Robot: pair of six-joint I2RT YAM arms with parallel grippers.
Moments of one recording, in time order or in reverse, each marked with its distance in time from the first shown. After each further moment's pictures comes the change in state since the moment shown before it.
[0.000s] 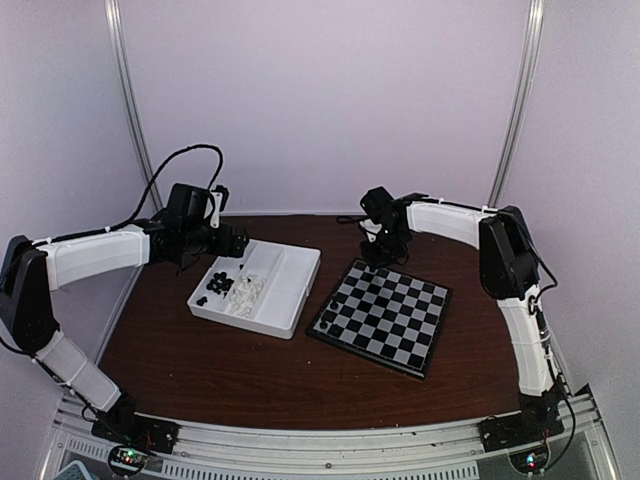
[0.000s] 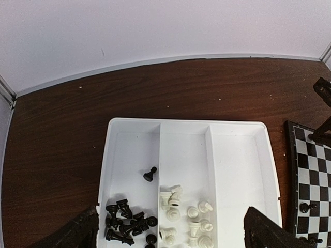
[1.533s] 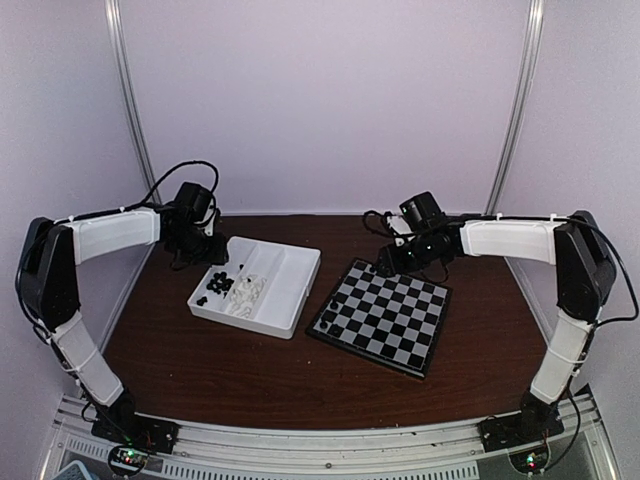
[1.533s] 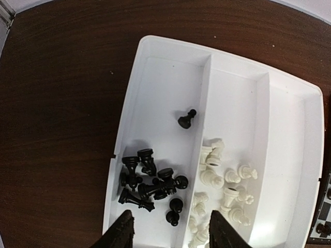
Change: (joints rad) left arm 0.100 0.157 0.161 -0.350 0.068 -0.101; right arm 0.000 -0.531 -0.707 0.473 -0.140 0.026
